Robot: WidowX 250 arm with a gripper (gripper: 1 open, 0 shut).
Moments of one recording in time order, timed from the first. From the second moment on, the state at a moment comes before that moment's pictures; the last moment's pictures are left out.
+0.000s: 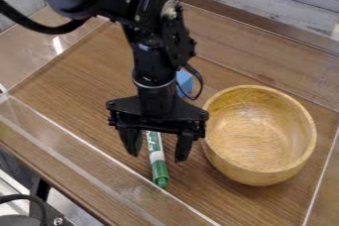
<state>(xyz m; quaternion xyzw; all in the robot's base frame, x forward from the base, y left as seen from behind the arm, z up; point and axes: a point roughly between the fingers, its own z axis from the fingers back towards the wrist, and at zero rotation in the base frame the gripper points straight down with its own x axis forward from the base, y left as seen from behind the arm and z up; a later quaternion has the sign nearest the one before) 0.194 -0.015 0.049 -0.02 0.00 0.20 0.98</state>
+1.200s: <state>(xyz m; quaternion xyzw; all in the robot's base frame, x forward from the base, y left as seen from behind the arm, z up) 0.194 -0.015 0.047 -0.01 -0.01 0.21 0.98</state>
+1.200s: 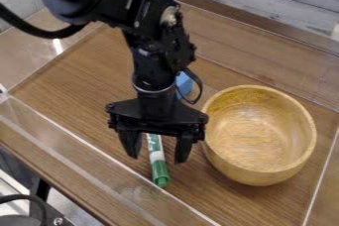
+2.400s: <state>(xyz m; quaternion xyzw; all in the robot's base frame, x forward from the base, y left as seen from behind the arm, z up) 0.189 -0.014 0.035 -0.01 0.00 0.20 0.98</state>
